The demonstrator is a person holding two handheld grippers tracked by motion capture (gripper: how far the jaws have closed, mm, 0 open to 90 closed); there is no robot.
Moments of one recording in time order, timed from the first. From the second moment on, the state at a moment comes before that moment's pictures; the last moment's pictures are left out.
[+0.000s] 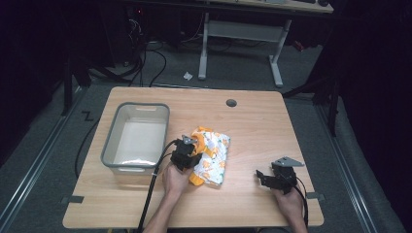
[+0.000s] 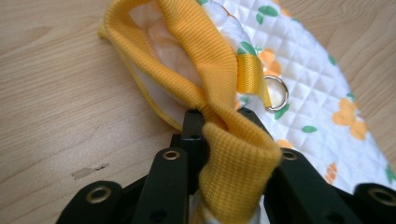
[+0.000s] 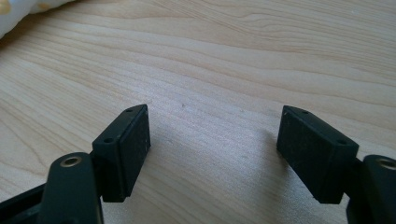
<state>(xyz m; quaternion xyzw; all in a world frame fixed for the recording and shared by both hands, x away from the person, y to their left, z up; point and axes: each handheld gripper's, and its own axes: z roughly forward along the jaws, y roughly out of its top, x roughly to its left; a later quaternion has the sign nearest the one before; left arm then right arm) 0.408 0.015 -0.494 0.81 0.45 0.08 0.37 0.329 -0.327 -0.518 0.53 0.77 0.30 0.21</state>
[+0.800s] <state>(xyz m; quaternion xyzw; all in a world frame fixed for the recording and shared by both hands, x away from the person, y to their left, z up) 0.404 0.017 -0.461 0.80 0.43 0.07 0.42 0.328 -0.327 -0.518 0.53 0.77 0.30 0.21</state>
